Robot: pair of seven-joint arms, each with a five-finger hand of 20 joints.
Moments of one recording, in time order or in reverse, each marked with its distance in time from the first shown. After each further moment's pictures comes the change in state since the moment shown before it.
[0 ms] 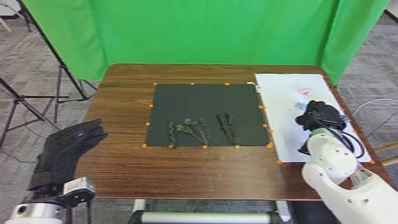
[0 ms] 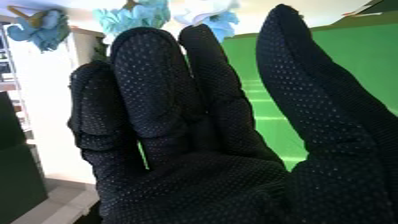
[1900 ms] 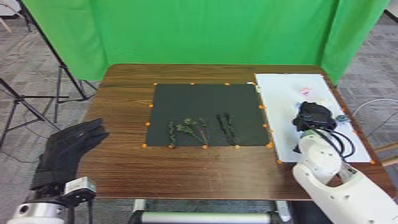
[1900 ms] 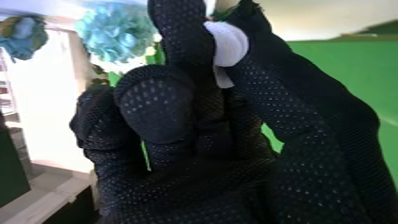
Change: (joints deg) left arm -1.1 -0.8 0.8 0.5 0.0 -1.1 0.1; right arm 3.5 -2.1 -4.9 6.5 -5.9 3.6 -1.0
